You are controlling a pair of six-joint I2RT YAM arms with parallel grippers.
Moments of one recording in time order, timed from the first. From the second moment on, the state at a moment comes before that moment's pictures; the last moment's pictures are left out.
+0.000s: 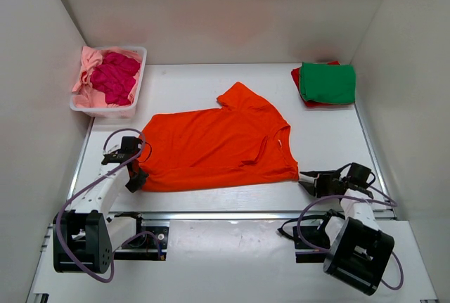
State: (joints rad) left arm -0.03 1.08 0.55 -0.79 -0.30 -0.80; right arm -0.49 0.92 0.18 -0.37 -0.67 1.18
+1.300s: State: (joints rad) left arm 0.02 1.07 0.55 -0.79 -0.27 -0.81; right arm -0.16 1.44 0.87 -0.86 -0.22 0.45
